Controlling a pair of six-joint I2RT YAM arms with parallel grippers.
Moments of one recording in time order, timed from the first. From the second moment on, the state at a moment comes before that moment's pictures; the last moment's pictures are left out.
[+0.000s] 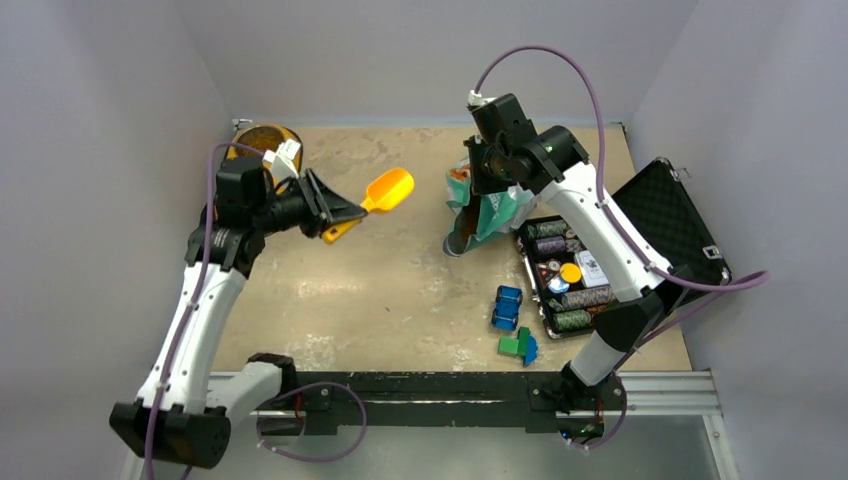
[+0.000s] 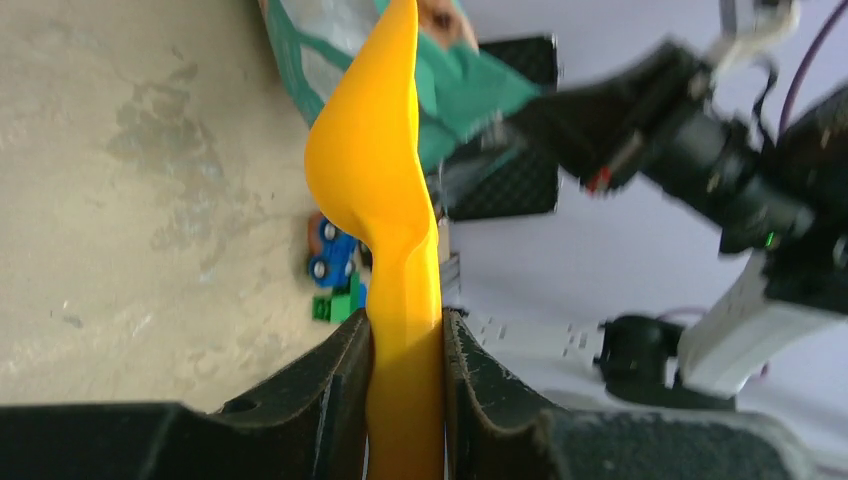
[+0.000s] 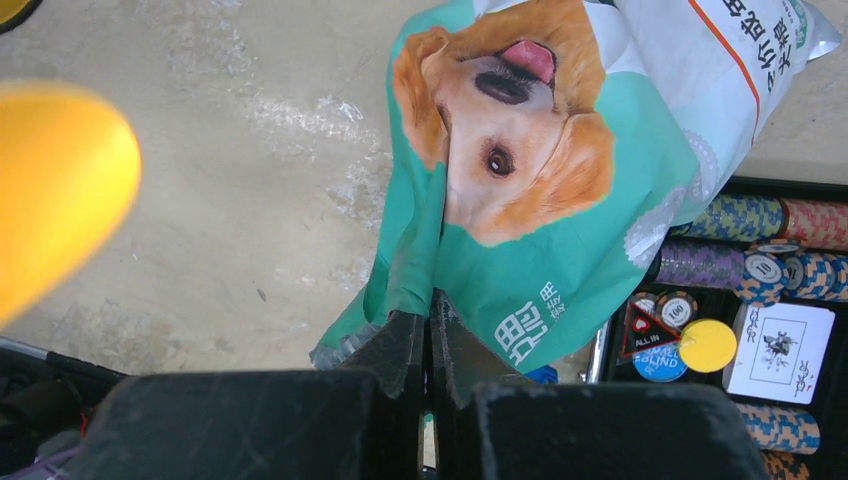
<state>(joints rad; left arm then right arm) -0.10 1.08 1.15 -0.52 0.72 -0.97 0.61 1.65 1.95 -1.15 0.18 0.37</state>
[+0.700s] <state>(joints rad) -0.66 1.15 1.45 -1.06 0.38 -0.65 0.63 1.73 2.06 -1.18 0.17 0.37</state>
